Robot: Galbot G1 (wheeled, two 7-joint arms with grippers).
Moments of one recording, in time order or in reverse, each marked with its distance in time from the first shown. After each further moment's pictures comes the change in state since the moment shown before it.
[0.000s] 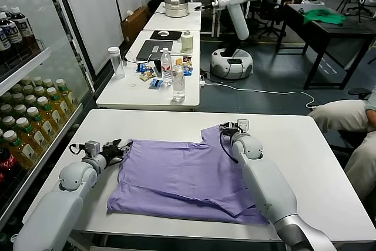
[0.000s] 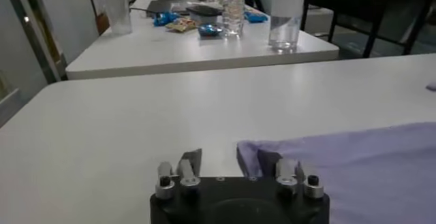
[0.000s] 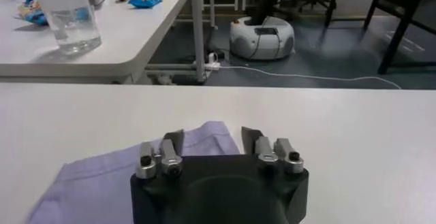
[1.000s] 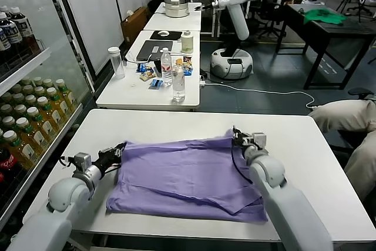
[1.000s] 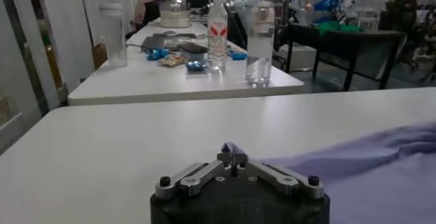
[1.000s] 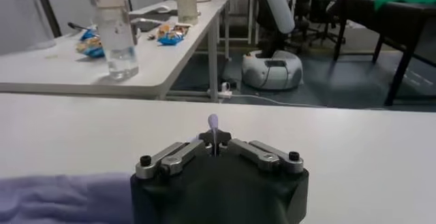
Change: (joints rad) left arm 0.288 0.074 -0.115 -0.302 -0.093 -0.117 -0.074; right arm -0.440 -0.246 0.071 0.725 0.091 -0.048 0.067
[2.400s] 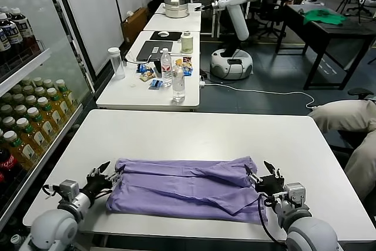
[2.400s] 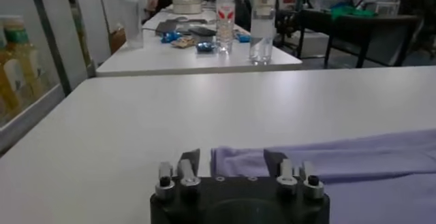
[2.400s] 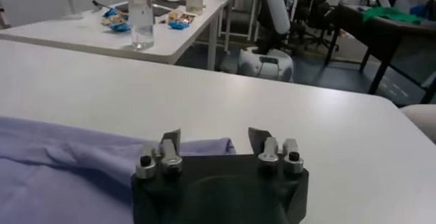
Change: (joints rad) left arm 0.258 -0.038 -0.120 -0.215 0.024 0.061 -0.125; right arm -0.480 -0.119 0.196 0.437 -0.070 -0.046 -0.002
